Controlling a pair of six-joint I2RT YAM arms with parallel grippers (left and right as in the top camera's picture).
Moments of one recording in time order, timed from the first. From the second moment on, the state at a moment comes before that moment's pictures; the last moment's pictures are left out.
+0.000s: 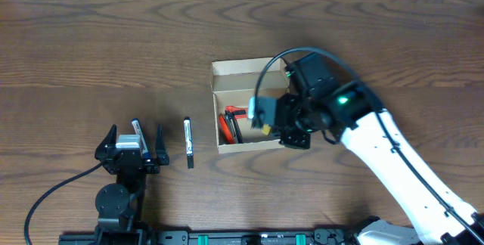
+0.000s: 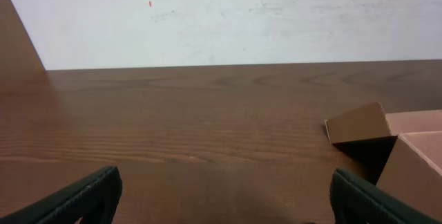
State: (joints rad) left arm -0.07 0.01 0.03 -0.12 -0.08 0.04; right arm 0.56 1.45 1.29 -1.10 -0.33 -0.87
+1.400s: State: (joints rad) left arm -0.07 0.01 0.03 -0.12 -0.08 0.04; right arm 0.58 1.89 1.29 -0.87 -0.17 -1.05
